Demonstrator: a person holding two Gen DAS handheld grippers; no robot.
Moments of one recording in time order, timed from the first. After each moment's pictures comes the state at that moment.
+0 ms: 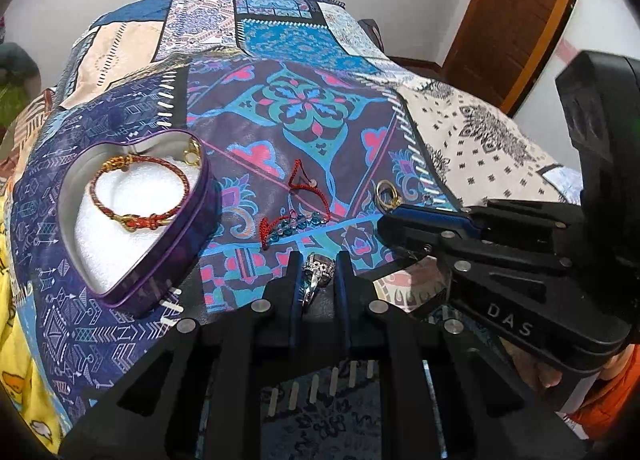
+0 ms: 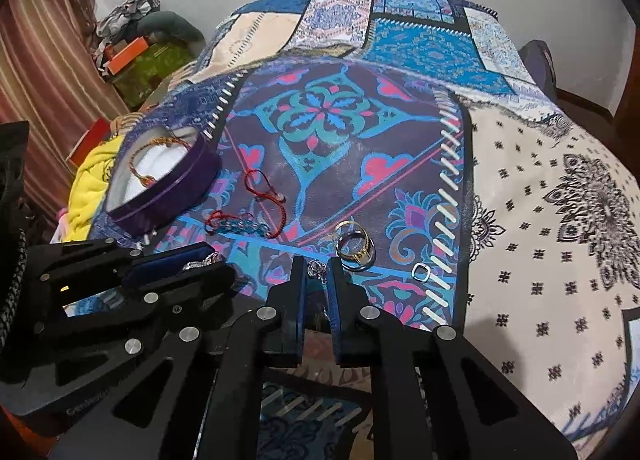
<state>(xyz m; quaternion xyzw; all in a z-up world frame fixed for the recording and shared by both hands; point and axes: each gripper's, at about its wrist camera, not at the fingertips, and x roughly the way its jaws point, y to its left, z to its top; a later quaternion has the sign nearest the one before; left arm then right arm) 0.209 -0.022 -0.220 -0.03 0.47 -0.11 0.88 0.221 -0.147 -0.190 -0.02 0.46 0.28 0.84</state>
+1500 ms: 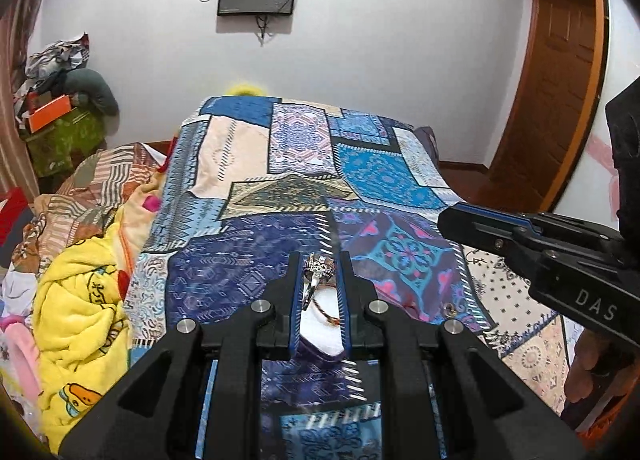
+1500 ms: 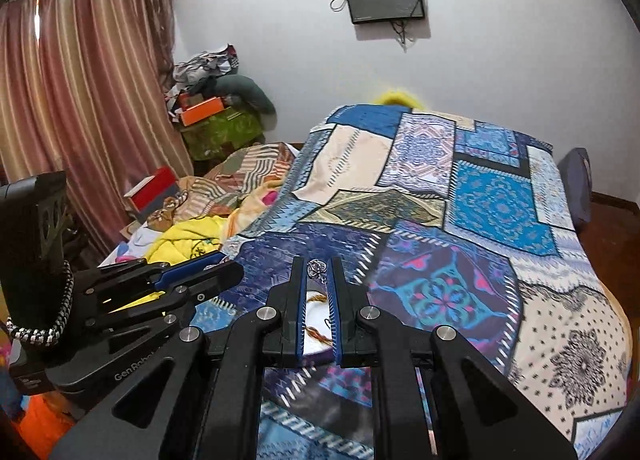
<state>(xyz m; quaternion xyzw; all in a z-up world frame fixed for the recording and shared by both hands) 0.163 0.088 -0.098 -0.06 0.31 0.00 0.95 0.200 -0.062 -0.072 -0.02 0.31 0.37 0.88</state>
